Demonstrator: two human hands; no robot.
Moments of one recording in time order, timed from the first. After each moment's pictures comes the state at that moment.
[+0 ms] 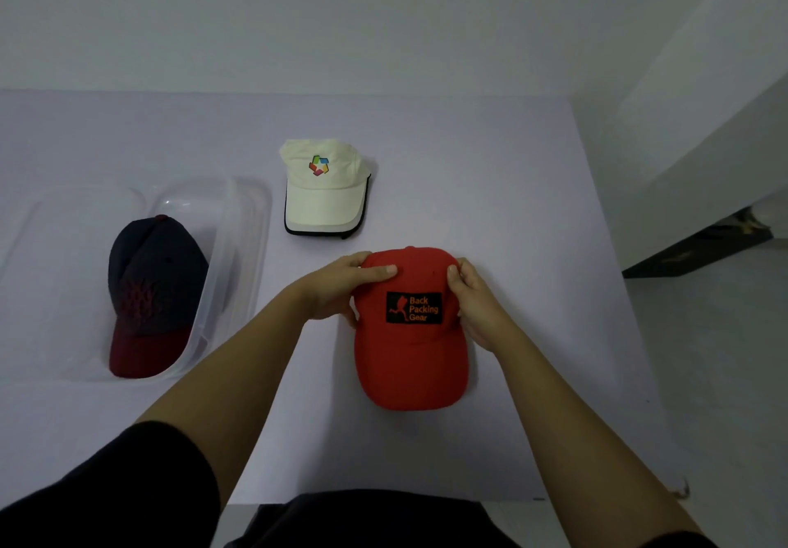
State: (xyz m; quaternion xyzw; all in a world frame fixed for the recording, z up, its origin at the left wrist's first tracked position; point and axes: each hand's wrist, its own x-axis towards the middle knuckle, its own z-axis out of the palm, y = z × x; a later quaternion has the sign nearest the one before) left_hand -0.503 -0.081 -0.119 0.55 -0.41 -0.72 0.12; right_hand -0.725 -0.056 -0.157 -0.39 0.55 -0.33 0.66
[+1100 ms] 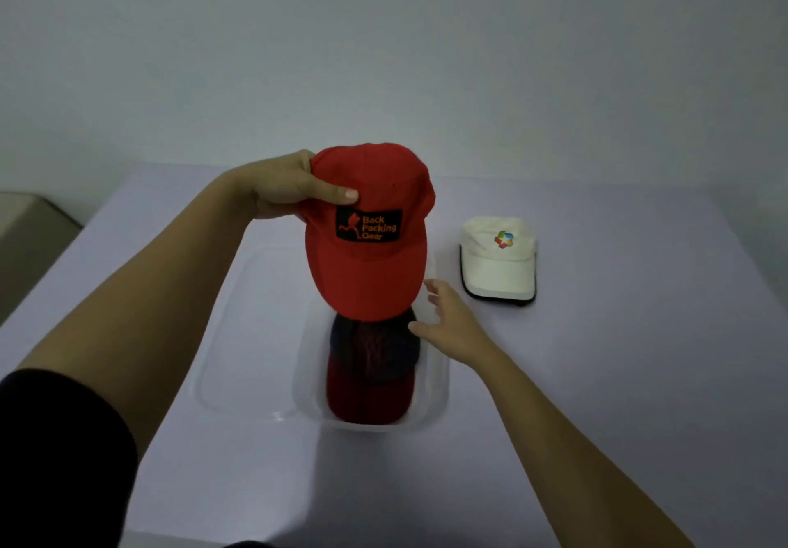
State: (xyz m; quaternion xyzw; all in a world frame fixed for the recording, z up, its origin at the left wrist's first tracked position) left_hand -0.155 -0.139 0.075 0.53 -0.59 -0.58 0.20; right_hand -0.405 -0.066 -0.086 -0.63 0.54 -0.20 0.52
